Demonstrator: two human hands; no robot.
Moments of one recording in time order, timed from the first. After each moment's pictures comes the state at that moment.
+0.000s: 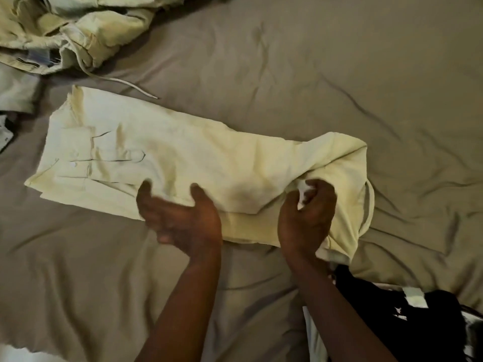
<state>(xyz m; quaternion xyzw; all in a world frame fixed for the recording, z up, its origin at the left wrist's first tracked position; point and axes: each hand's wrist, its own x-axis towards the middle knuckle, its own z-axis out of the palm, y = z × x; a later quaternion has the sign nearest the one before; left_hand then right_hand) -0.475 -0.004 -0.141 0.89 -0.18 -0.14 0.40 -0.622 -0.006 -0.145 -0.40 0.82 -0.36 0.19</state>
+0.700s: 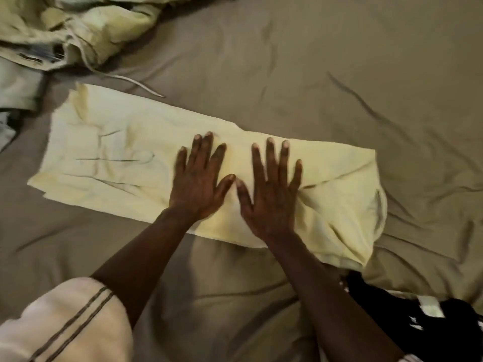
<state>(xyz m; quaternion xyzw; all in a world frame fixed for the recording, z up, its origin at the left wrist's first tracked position) -0.400 -0.060 -0.215 0.64 -0.76 -0.11 0.03 -0.581 -0.037 -0.179 -0.76 0.65 -0.10 0.04</state>
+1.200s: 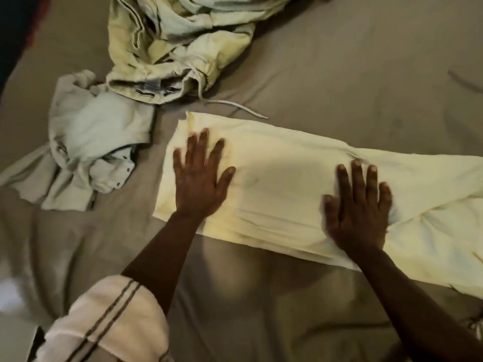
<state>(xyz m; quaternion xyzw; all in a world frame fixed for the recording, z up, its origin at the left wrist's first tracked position) -0.173 -0.102 -0.213 0.69 -0.71 -0.07 0.06 -0.512 -0.050 -0.229 -0.70 0.71 -0.03 0.04</state>
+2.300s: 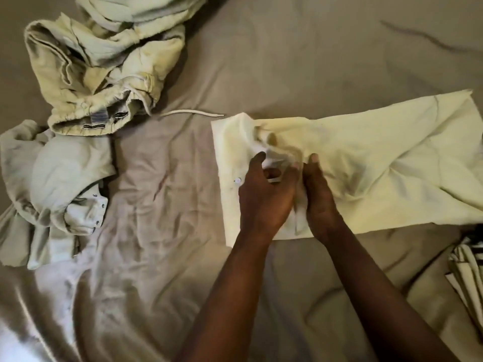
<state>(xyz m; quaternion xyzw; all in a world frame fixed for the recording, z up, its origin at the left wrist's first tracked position) -0.335 -0.086 -0.087 0.71 -0.41 -0.55 0.16 -0.441 -0.050 -0.160 -0.18 0.58 -0.48 0.63</state>
